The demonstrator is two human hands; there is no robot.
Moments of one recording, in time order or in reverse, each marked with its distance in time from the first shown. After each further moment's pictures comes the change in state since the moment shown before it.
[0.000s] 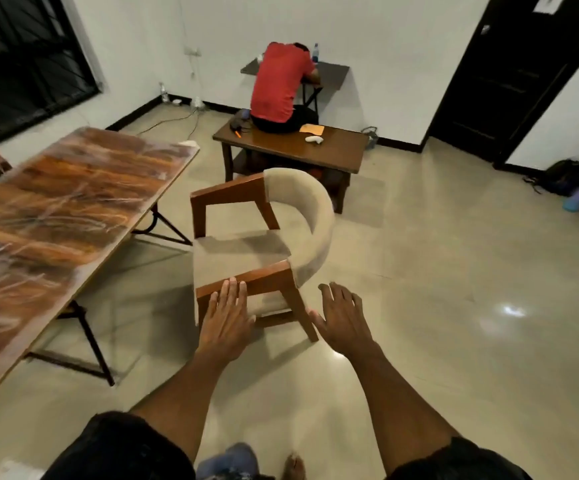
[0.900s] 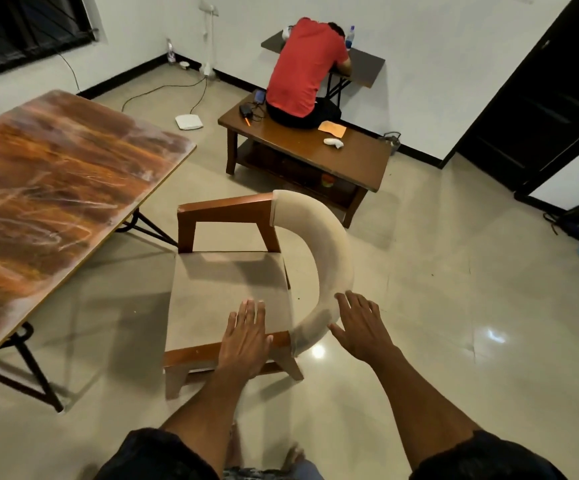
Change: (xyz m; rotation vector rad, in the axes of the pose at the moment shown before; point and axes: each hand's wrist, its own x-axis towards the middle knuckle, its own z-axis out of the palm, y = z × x) left_hand 0.252 0.001 0.019 -0.142 -0.186 -0.047; right_hand 0.275 0.089 0.012 -0.205 -0.196 -0.098
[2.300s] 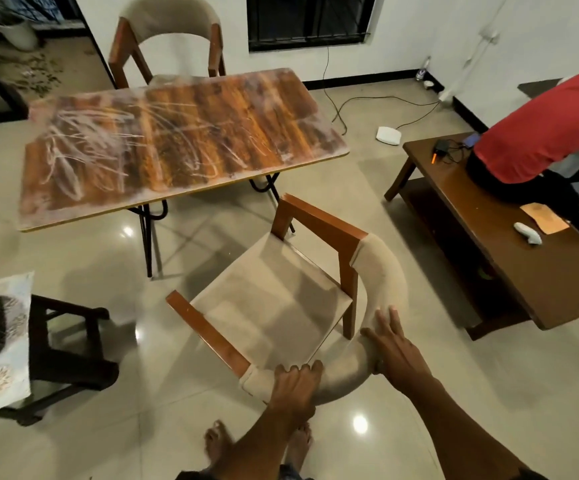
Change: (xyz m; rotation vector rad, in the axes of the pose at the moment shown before) left_hand 0.152 0.214 0.014 -0.402 0.005 -0.564; right_hand 0.276 0.151 -0.012 -0.154 -0.266 -0.764
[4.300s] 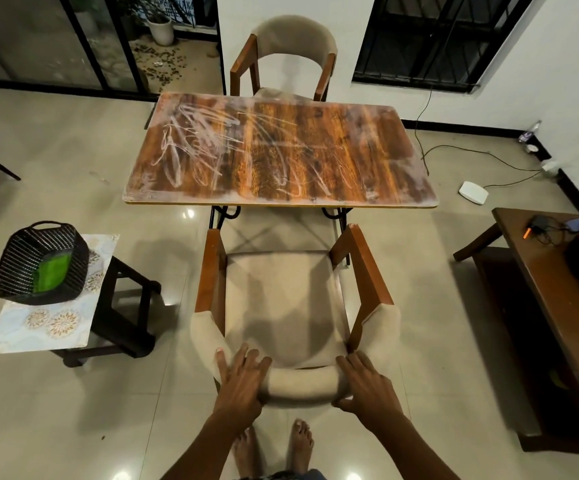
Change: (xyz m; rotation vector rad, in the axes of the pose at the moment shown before) left_hand -0.037 -0.178 -0.007 -0.200 0.103 -0.399; right_hand 0.080 -0.145 -0.018 -0.088 -0.033 -0.319
